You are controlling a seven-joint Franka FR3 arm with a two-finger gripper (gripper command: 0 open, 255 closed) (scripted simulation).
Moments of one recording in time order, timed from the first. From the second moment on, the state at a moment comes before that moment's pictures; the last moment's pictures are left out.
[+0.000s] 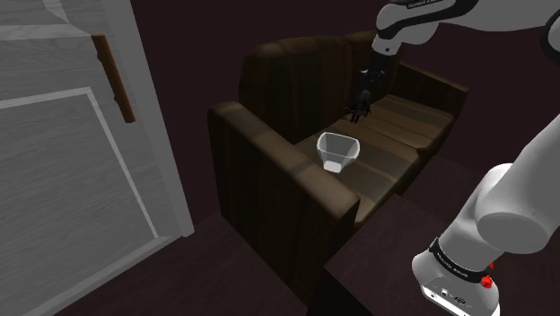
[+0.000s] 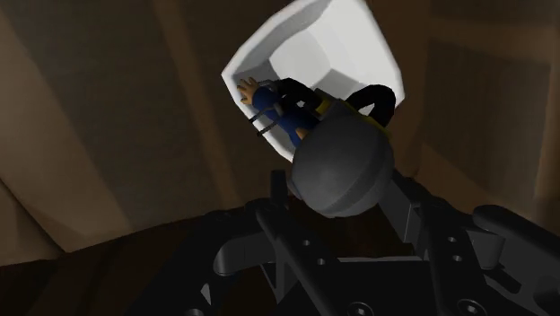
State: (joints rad) arm 0.10 -0.08 -0.55 -1.95 0.10 1.98 -0.34
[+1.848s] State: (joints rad) arm 0.13 0.06 -0.51 -2.09 0.20 2.25 -0.36
